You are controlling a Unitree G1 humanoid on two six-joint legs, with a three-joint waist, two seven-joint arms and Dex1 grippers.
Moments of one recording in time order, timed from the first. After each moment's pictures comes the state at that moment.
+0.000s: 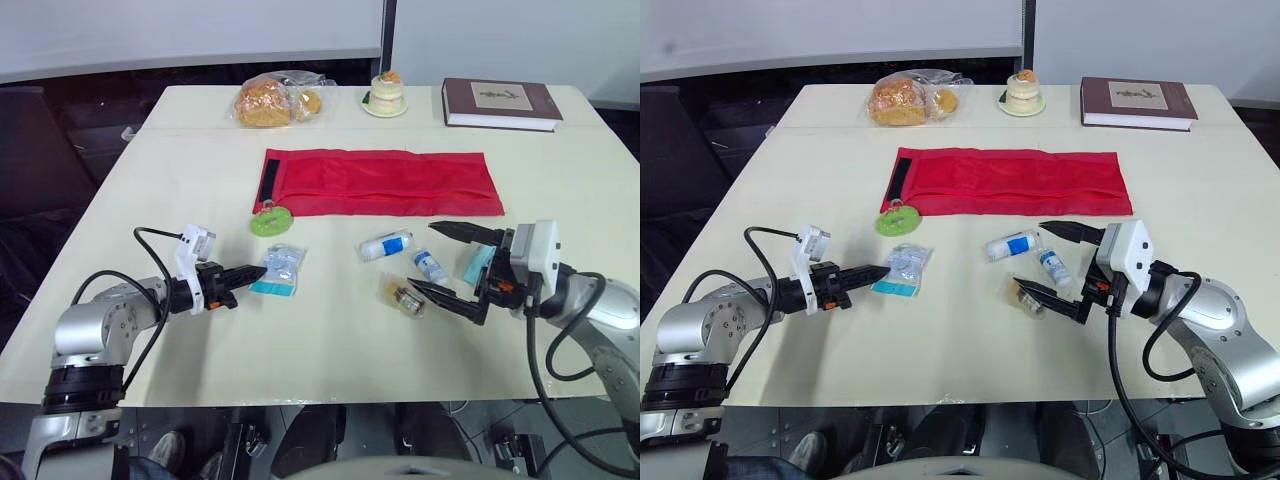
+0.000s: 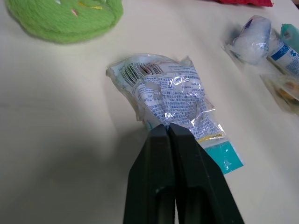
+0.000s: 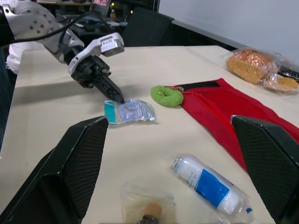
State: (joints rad) left arm -0.24 0.75 0.20 0.06 -0.65 0.89 -0.92; right arm -0.09 -0.66 -0.05 -0.63 0.59 0.37 0.80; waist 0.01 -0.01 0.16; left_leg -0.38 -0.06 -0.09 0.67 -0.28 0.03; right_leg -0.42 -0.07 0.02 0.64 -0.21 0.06
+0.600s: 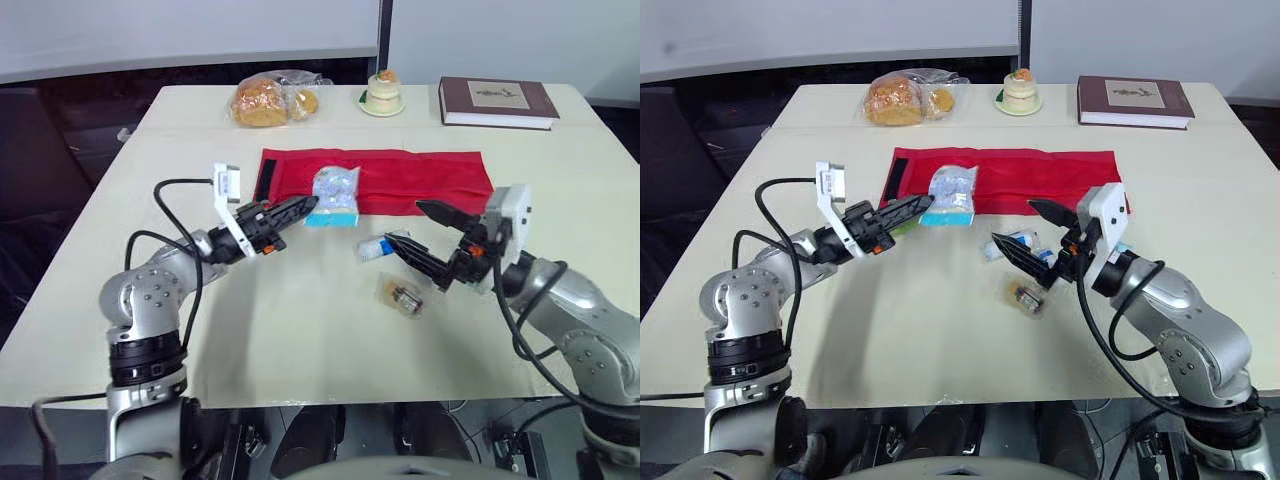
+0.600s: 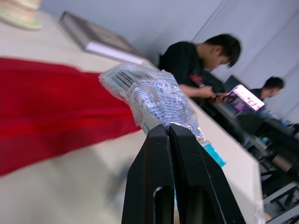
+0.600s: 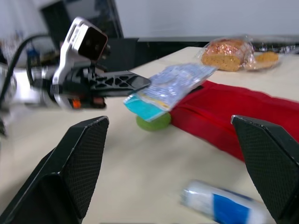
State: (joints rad) left arm -0.48 0.41 0.31 -0.19 -0.96 1.00 -0.60; right arm -0.29 -0.41 -0.05 -0.64 0.94 0.83 0.30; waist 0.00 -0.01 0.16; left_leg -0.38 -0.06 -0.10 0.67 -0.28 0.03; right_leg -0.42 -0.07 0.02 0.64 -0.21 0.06
